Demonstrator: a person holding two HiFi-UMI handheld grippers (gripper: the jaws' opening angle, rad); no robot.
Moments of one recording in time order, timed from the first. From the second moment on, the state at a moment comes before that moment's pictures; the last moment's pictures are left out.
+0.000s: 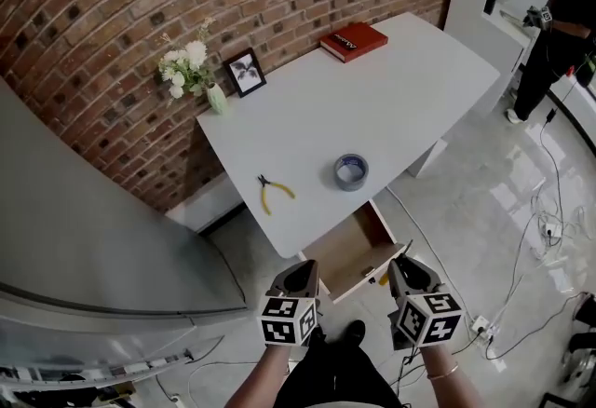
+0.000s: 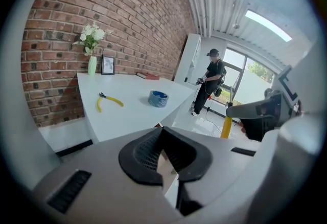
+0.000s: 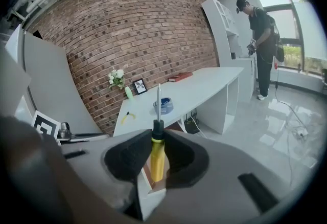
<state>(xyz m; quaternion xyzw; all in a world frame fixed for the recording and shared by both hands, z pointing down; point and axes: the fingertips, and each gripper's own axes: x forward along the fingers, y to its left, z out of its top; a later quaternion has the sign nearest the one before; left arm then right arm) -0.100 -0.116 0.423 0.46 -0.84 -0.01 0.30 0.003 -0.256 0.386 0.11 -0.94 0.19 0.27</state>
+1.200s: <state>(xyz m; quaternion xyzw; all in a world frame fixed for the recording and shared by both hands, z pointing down) -0.080 -0.125 0.372 0.47 -0.84 0.02 0.25 0.037 -0.262 0.329 0.12 -0.96 0.15 0.21</state>
